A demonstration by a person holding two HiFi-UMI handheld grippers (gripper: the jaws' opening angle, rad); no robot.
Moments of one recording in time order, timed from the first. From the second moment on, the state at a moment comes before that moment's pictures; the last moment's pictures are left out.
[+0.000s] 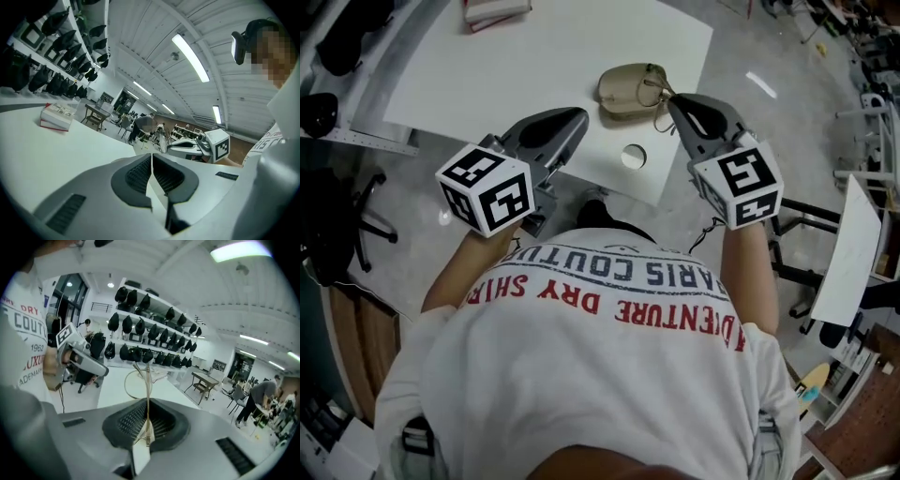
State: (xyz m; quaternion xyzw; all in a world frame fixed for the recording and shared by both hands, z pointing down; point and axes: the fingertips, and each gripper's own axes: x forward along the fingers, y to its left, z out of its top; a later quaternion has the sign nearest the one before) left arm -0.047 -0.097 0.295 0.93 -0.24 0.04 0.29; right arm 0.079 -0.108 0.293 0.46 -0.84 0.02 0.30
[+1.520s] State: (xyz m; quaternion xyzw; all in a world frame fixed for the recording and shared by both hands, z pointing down) left arm -0.038 -0.019 0.298 0.95 -0.16 0.07 0.27; right arm 0.041 0.017 0.297 0.48 -0.86 0.14 0.05
